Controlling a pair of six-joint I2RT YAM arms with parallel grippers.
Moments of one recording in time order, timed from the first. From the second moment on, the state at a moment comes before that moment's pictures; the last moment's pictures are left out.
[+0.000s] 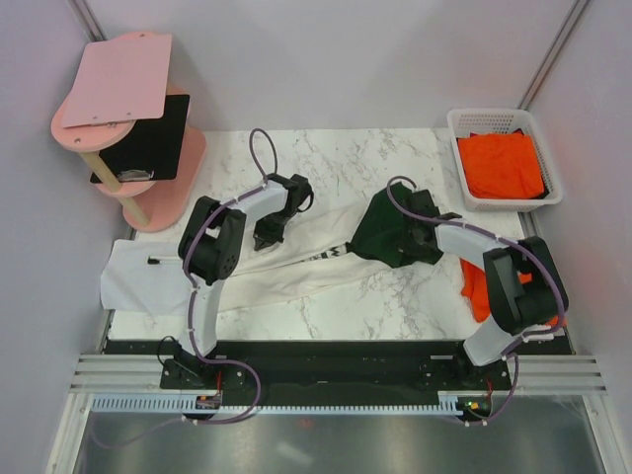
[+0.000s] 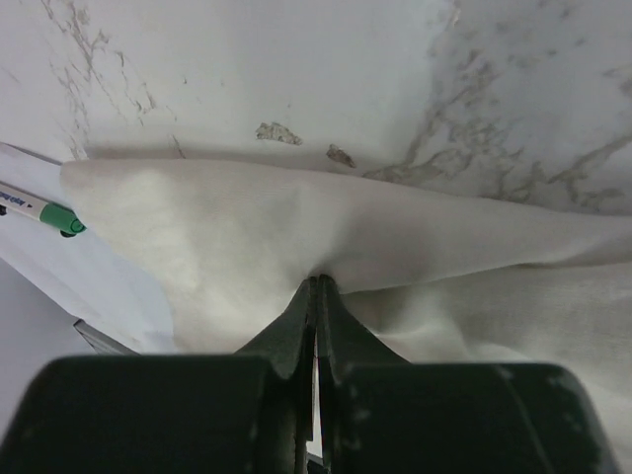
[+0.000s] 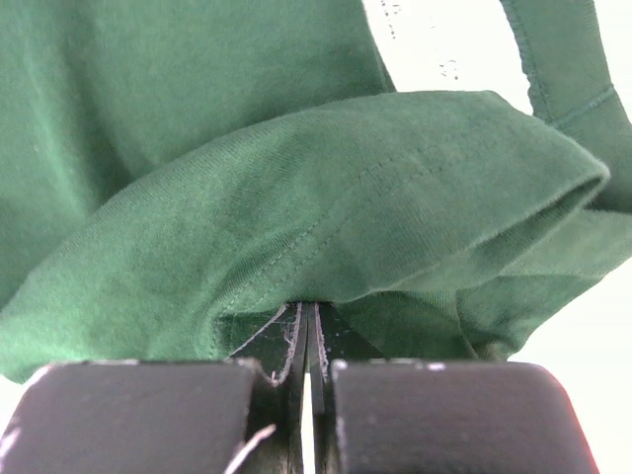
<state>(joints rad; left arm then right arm) -0.50 2.17 1.60 -1.08 -0.51 -0.40 0.31 1.62 0.88 -0.35 0.14 0.51</state>
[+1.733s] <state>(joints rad) -0.71 1.69 1.43 -1.04 -0.15 -0.44 0.34 1.73 1.46 -0.30 -0.06 0.26</state>
